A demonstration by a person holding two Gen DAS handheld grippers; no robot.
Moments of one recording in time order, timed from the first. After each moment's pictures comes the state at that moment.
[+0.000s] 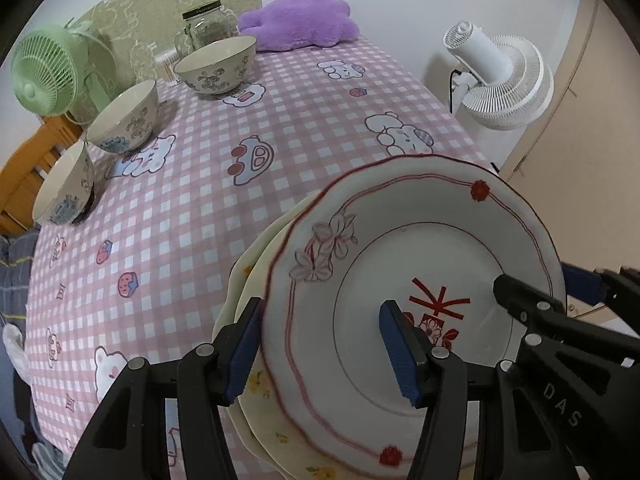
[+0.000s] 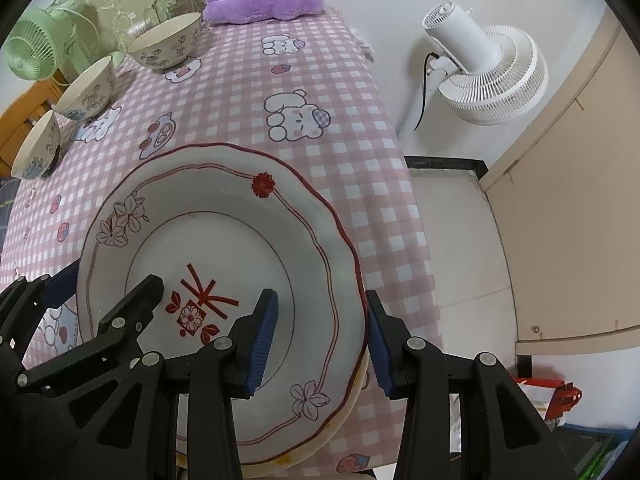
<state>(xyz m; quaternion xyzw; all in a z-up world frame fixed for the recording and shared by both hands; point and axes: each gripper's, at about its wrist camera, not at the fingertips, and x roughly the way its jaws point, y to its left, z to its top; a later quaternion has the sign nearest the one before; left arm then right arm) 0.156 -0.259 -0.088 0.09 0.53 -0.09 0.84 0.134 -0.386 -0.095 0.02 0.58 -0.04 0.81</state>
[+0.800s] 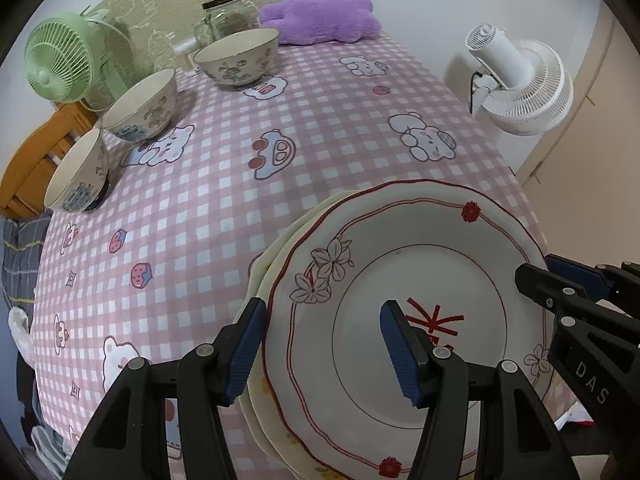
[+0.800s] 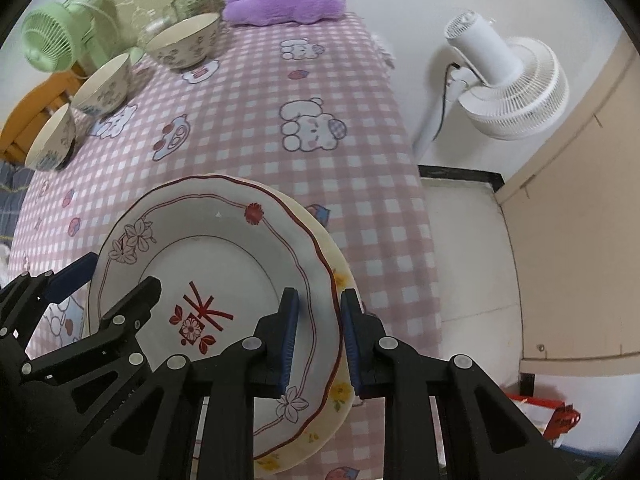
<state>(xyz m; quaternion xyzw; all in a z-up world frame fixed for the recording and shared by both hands) 0.162 -0.249 -0.089 0.08 0.54 -0.06 0.83 0.145 -0.389 -0.095 0.01 0.58 0.00 0.82</state>
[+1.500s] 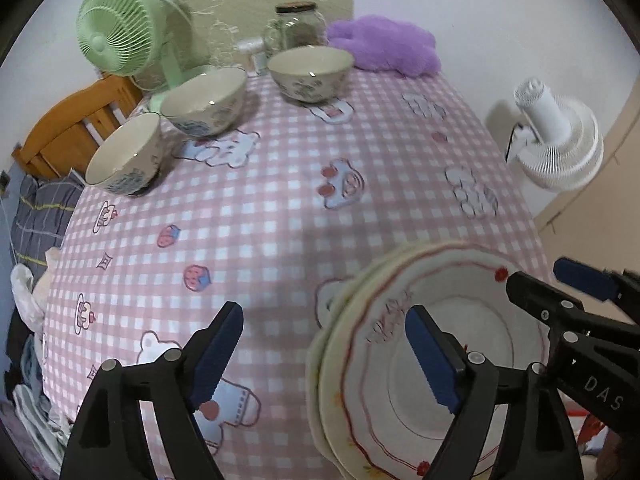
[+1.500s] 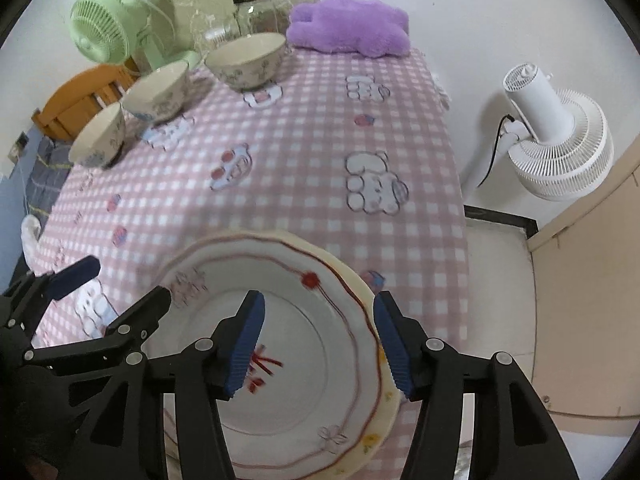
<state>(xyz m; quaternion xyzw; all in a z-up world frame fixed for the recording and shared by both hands) 0.176 -0.199 -0.054 0.01 0.53 0.00 0.85 0.175 -0.360 -0.061 0.00 0.54 0.08 0.84</state>
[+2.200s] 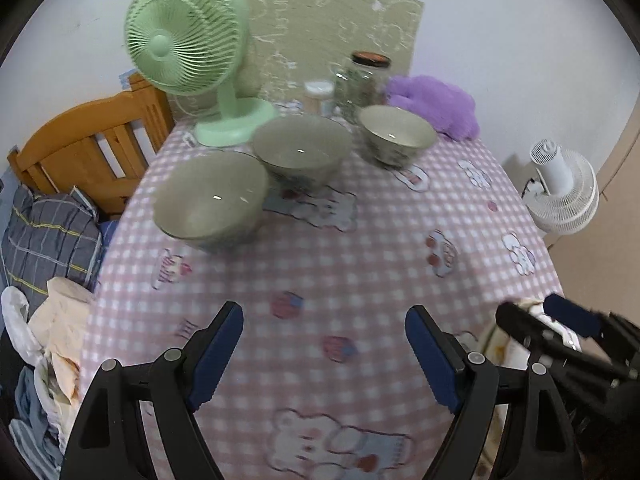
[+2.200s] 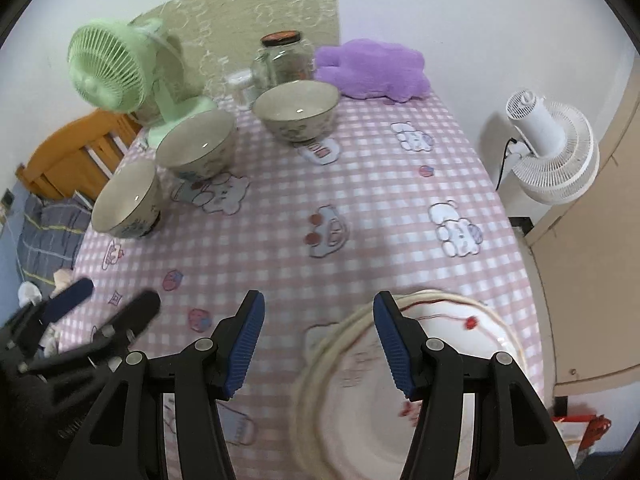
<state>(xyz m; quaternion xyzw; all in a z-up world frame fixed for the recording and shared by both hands) 0.206 -0.041 -0.021 -0.01 0.47 -0.04 0.88 0.187 -0.209 -0.033 0.03 0.50 0.01 0.87</state>
